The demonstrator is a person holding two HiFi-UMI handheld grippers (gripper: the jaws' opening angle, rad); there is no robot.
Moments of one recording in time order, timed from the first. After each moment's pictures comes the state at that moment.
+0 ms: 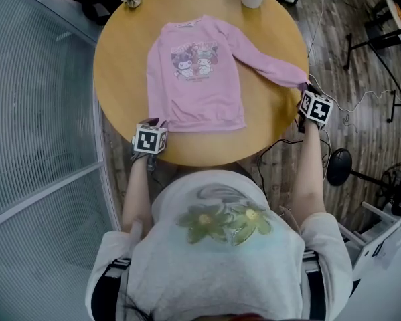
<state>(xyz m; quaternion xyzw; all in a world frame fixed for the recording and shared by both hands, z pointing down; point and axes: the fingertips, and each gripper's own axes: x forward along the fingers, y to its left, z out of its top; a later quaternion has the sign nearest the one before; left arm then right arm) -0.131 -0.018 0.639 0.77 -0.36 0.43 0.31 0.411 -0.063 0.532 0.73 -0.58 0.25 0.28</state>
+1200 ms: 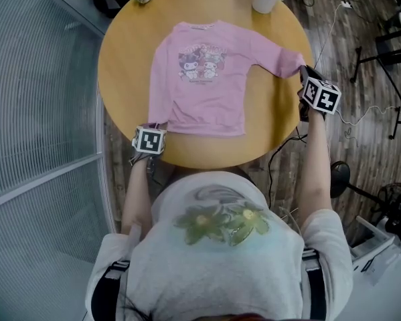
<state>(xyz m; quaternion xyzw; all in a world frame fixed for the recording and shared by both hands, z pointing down) -0.160 -0.013 0.650 0.70 -0.42 0.49 0.31 0.364 -0.160 0.483 0.66 -0.68 0.22 0.23</state>
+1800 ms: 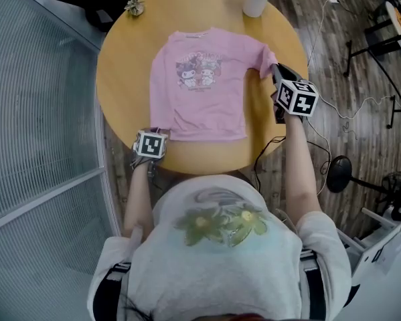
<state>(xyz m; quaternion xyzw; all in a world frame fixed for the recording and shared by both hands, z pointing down) -0.164 -0.032 0.639 0.72 -0.39 0.50 0.28 0.259 -0.160 0.459 0.64 -0.72 0.21 0.17</state>
